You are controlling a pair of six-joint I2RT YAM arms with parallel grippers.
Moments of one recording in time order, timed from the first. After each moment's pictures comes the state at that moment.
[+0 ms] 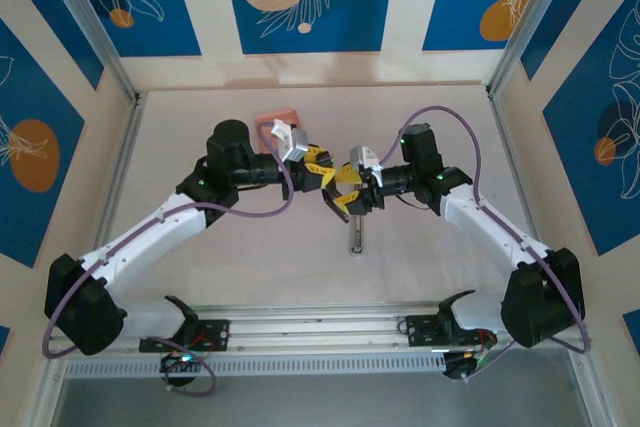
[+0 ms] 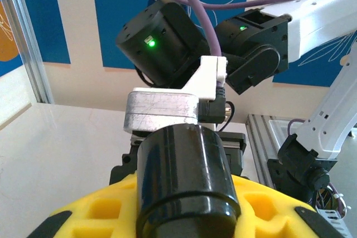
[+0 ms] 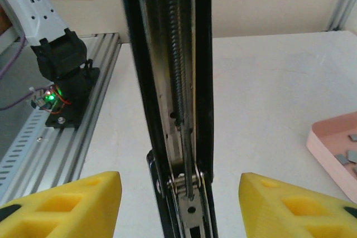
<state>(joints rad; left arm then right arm) -0.65 1.28 1.06 0.13 0.83 0.04 0.39 1.29 0.95 -0.33 -1.09 -0.57</state>
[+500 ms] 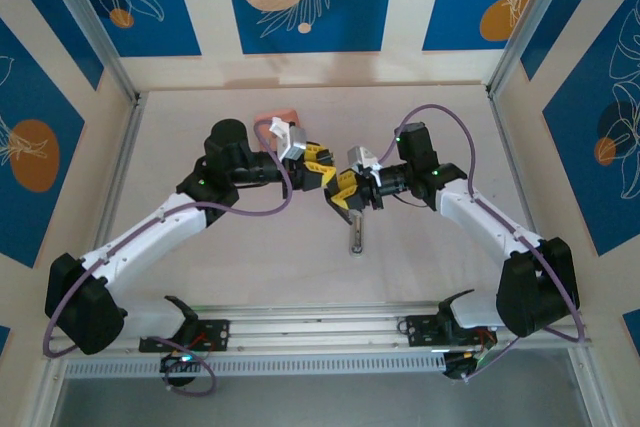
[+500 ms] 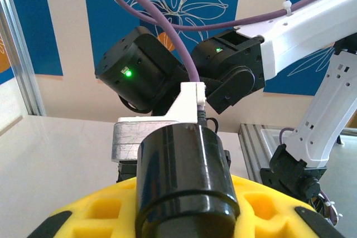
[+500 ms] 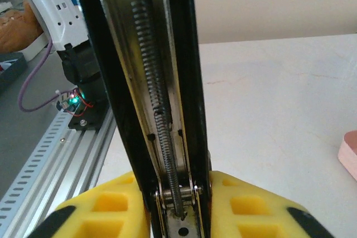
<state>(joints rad) -0.65 1.28 1.05 0.19 0.86 0.00 0.39 1.34 0.97 -0.34 -1.17 -0.60</state>
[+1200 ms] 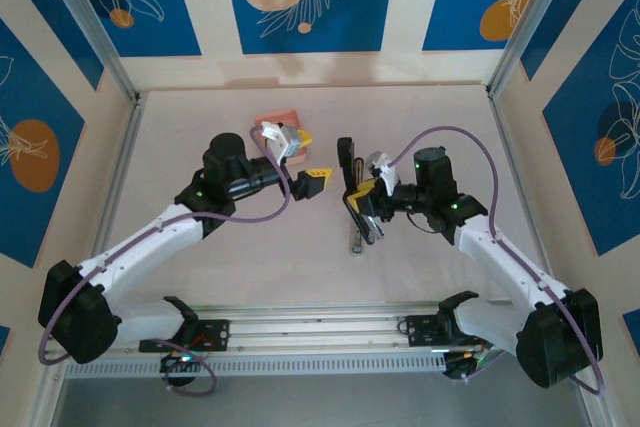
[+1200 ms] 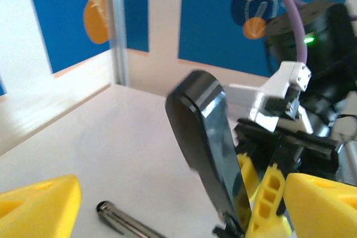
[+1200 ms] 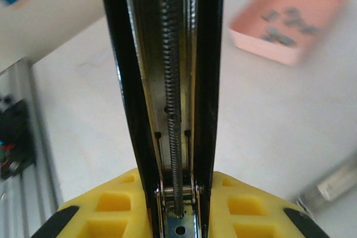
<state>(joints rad) -0.65 1.22 0.92 0.20 0.45 0.00 0.36 1.05 0.75 -0.32 -0.62 -0.01</state>
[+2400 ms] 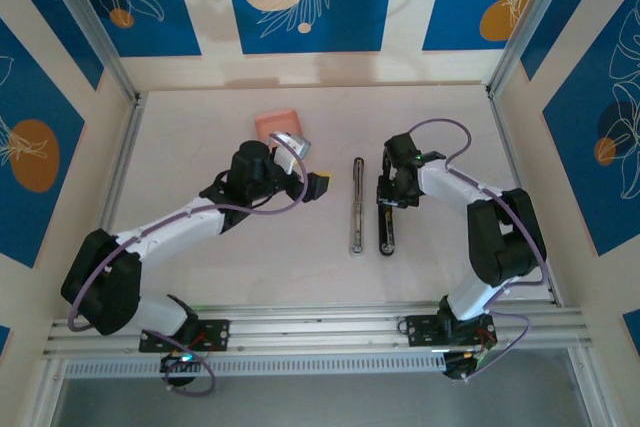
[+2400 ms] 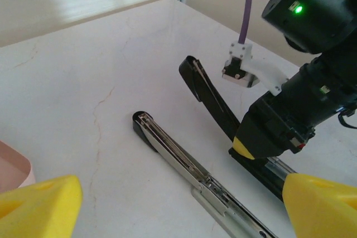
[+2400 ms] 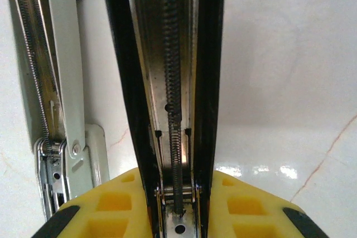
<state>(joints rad) -0.64 1.40 0.88 0.18 0.29 -0.10 0.32 1.64 1.04 -0.69 -0.07 0.44</state>
